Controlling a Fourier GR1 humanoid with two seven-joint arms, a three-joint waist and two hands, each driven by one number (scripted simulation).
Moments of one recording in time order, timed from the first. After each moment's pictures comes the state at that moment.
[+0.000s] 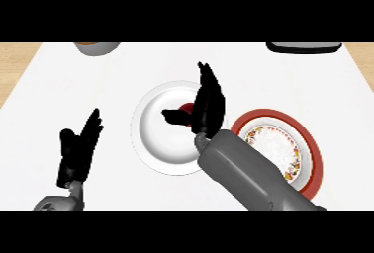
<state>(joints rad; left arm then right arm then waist) -0.05 0.16 -0.06 -1.46 -0.02 0.19 0.23 -0.81 -0.01 0.67 -1.01 0.58 -0.94 0.92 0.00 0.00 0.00</state>
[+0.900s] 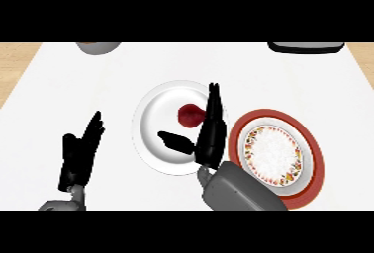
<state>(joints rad) -0.02 0.13 -0.06 -1.48 -0.06 0.17 0.21 -0.58 0.00 0.75 -1.15 0.41 -1.17 0.60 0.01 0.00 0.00</state>
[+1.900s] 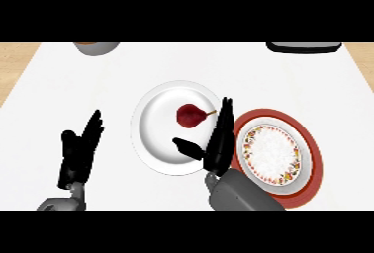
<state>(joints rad) -0.04 0.11 -0.02 -1.47 -0.07 0.15 0.23 -0.50 0.00 0.75 -1.05 0.53 -1.22 0.72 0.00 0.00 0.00</state>
